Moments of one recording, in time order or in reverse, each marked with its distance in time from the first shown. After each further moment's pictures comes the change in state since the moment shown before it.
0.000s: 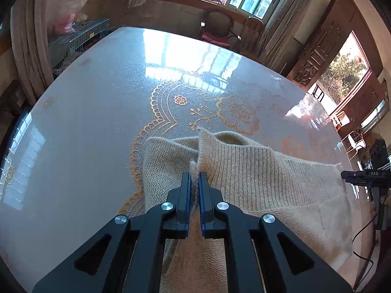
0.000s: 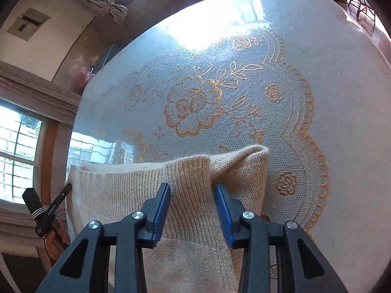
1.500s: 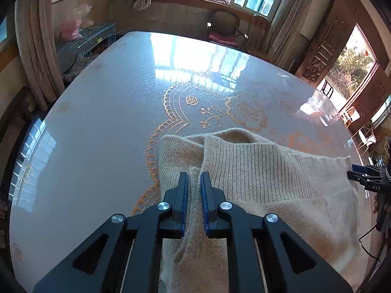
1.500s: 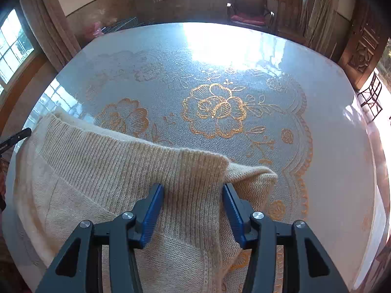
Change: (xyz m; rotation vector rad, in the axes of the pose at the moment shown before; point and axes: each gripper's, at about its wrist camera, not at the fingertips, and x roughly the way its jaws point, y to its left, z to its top) left arm -0.007 -0.004 0.006 0.009 -0.008 0.058; right arm -0.006 0.033 -0.027 -0.440 -0.099 -0.306
